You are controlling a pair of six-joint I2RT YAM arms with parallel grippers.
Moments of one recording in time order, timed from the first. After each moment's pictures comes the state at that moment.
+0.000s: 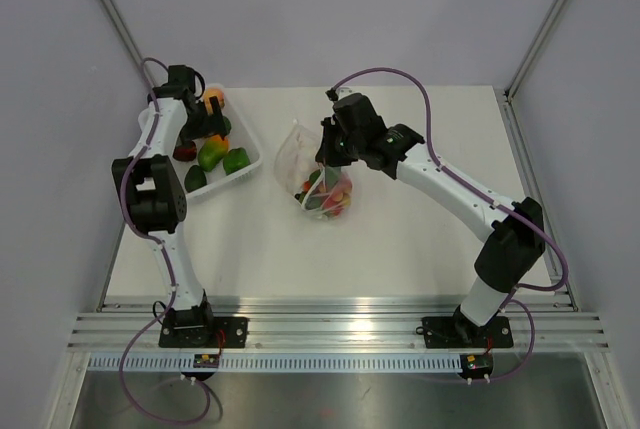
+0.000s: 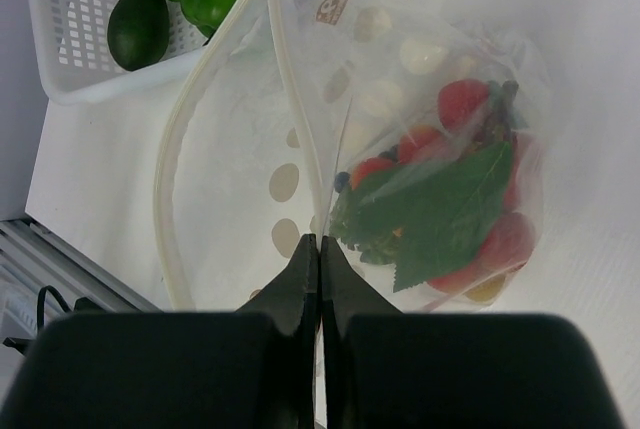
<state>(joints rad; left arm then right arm) 0.08 2.07 1.89 -0.89 -0.03 -0.25 0.73 1.70 1.61 -0.56 -0.01 0.51</state>
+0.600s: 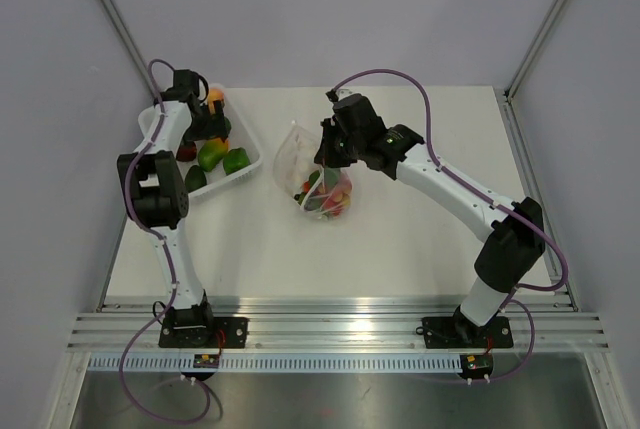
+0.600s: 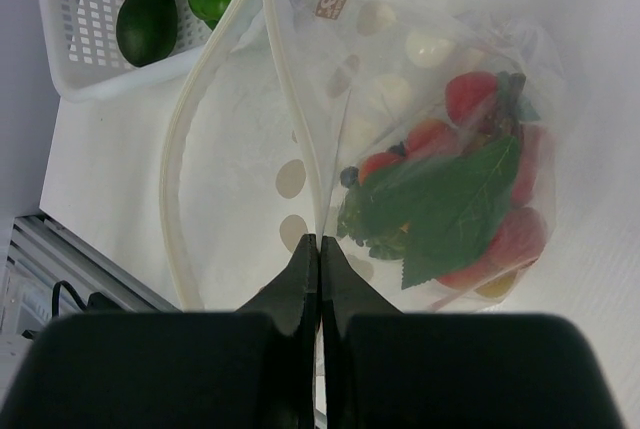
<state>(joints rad) 0.08 2.13 1.87 -0.81 -0.05 -0.16 0.73 1.70 1.61 -0.56 -0.03 0.54</state>
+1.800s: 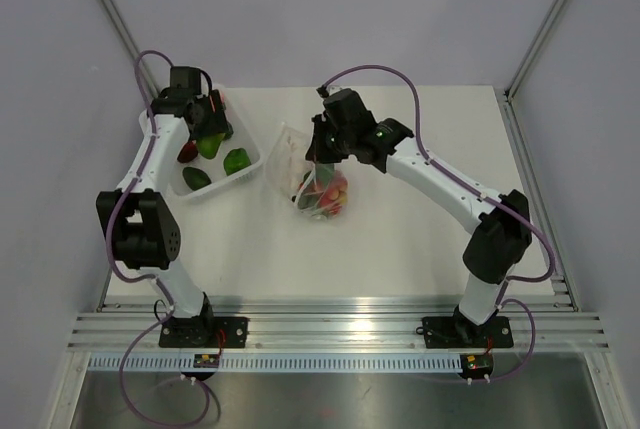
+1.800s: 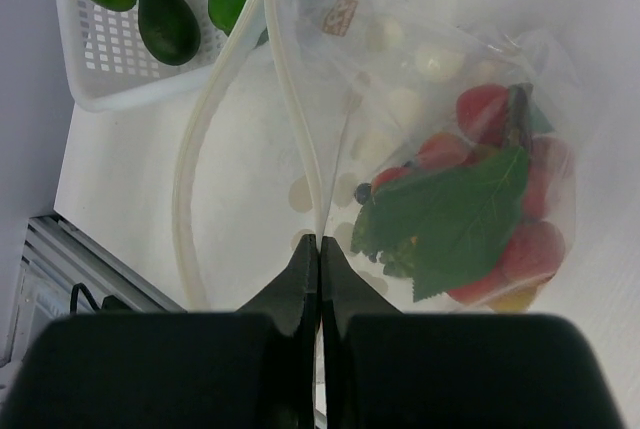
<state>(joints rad) -0.01 1.76 1.63 -0.72 -0.11 -0.25 0.74 1.77 1.70 -0.58 -0.05 0.55</state>
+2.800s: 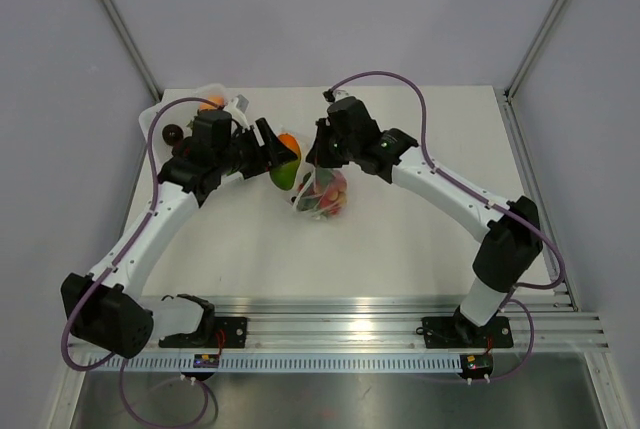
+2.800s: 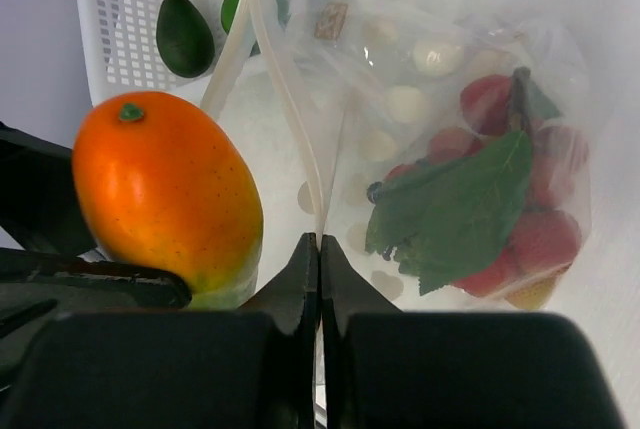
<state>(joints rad) -0.34 1.25 1.19 -0.51 0.32 -0.65 0.76 1.73 1.60 -0.49 -0.02 0.62</state>
